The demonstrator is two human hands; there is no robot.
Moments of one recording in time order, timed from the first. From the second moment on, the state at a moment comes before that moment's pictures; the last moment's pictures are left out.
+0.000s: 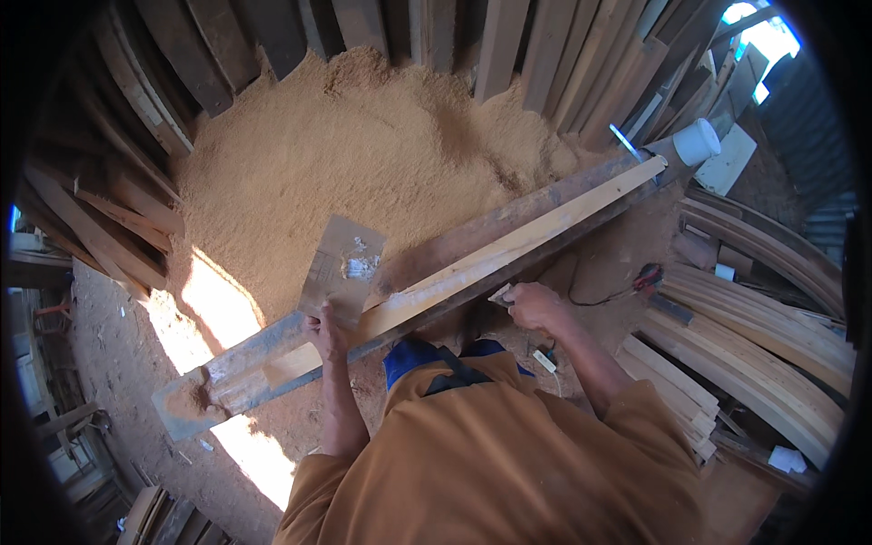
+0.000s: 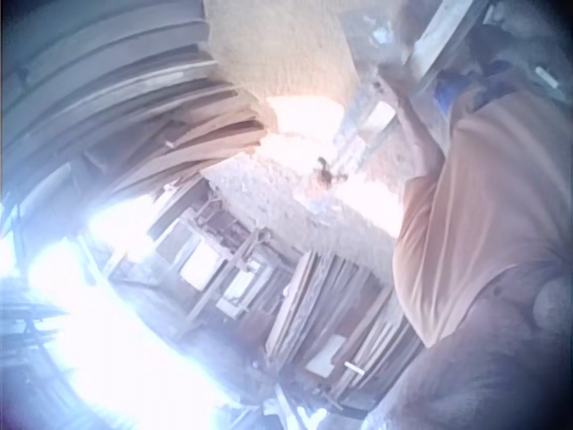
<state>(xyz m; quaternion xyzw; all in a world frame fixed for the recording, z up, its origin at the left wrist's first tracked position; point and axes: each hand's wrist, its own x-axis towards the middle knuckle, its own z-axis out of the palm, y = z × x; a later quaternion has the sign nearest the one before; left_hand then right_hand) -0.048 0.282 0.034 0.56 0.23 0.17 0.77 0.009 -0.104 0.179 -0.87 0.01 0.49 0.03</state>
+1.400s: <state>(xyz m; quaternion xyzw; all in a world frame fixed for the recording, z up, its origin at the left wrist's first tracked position) -0.062 0.282 0.017 0.59 0.24 0.20 0.75 0.078 -0.171 0.133 -0.87 -0.27 0.39 0.16</state>
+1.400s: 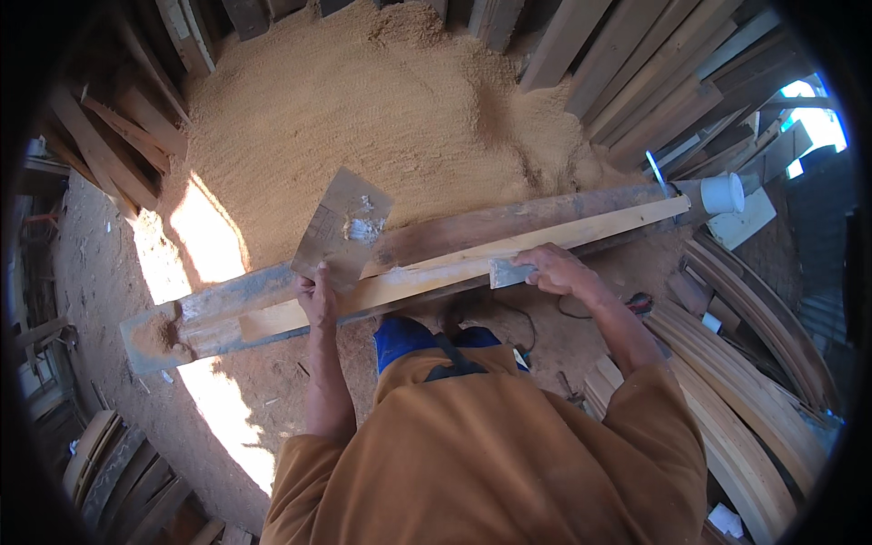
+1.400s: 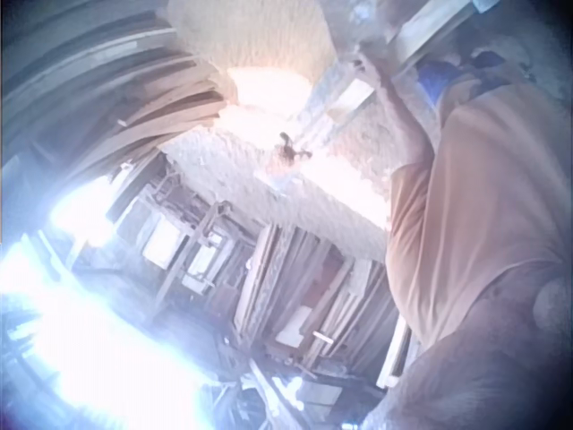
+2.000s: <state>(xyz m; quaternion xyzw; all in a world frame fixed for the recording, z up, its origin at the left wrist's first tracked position) -0.058 0.274 0.041 0.61 0.25 0.20 0.72 0.081 -0.132 0.172 -0.87 -0.25 0.41 0.09</state>
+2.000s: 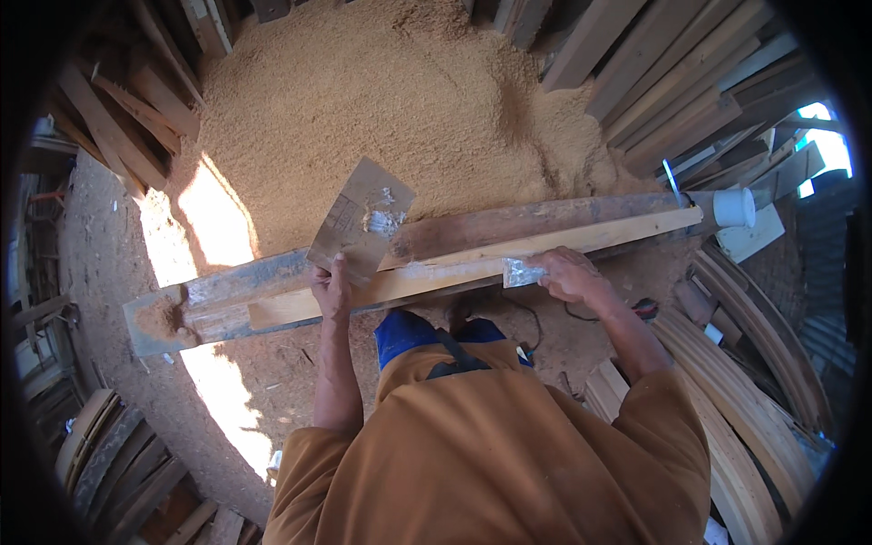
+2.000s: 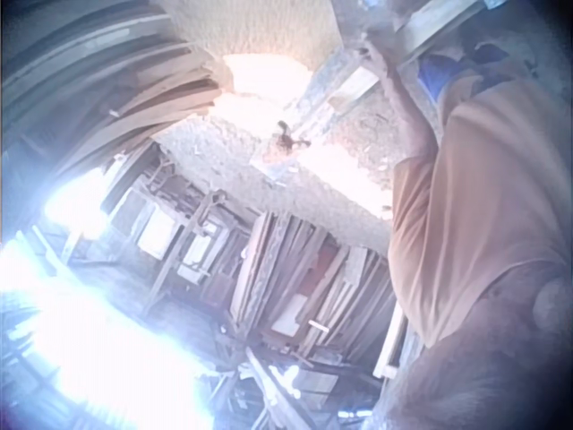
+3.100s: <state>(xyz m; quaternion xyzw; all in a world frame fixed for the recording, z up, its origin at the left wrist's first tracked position) -0.058 0.276 0.046 0.63 0.24 0.18 0.72 0.047 -0.058 0.141 -0.84 -0.30 0.40 0.21</state>
